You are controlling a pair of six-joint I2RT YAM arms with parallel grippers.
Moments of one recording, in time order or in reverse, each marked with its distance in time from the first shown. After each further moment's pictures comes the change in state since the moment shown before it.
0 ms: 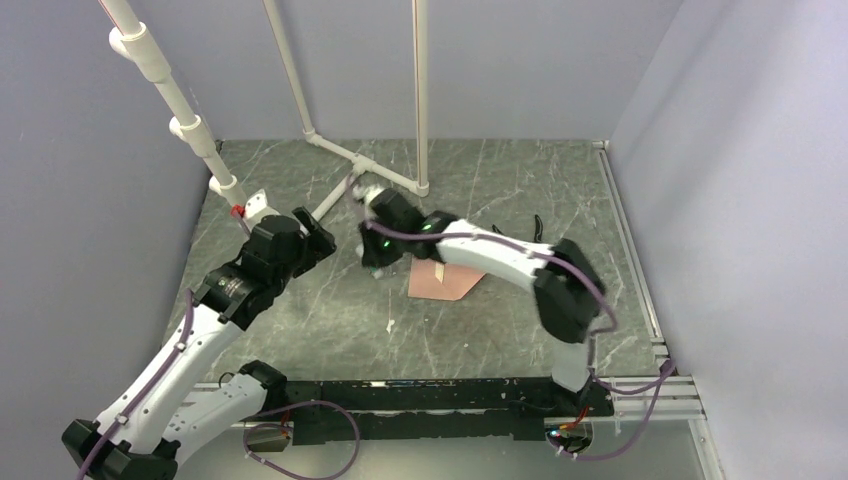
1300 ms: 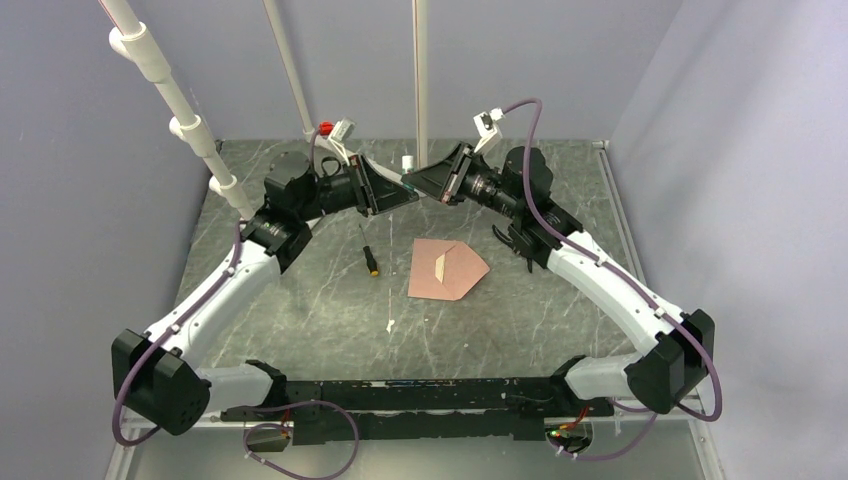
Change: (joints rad) left arm 0.027 0.377 0.185 0.888 1.125 0.069; right arm -0.335 -0.658 -0.314 0.529 -0.333 0.583
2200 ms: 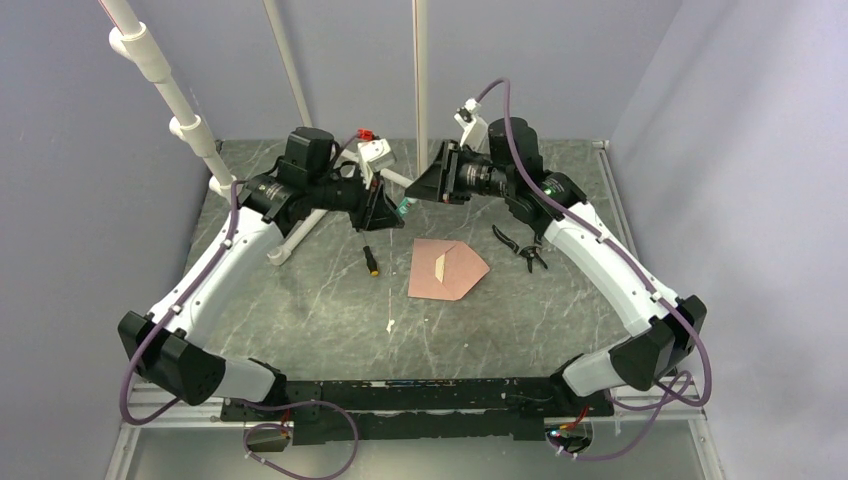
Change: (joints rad) left arm 0.004 0.144 0.366 -0.822 0.102 1.011; right arm -0.030 0.123 0.320 -0.566 -0.064 -0.204
